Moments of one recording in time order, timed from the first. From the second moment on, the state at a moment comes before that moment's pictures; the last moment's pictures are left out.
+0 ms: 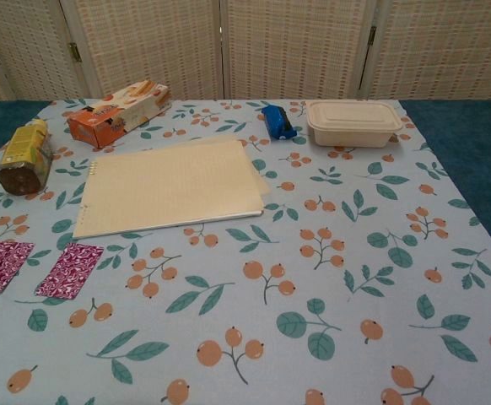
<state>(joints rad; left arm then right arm) -0.50 -1.18 0.11 -1.61 1.15 0.89 0.45 0.04 -1.10 0.07 -1.60 -1.48 1.50 -0.04</state>
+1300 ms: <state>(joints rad) -0.50 -1.18 0.10 -1.64 1.14 0.91 0.49 0.03 -1.10 0.07 -1.58 -1.47 1.51 -0.01</state>
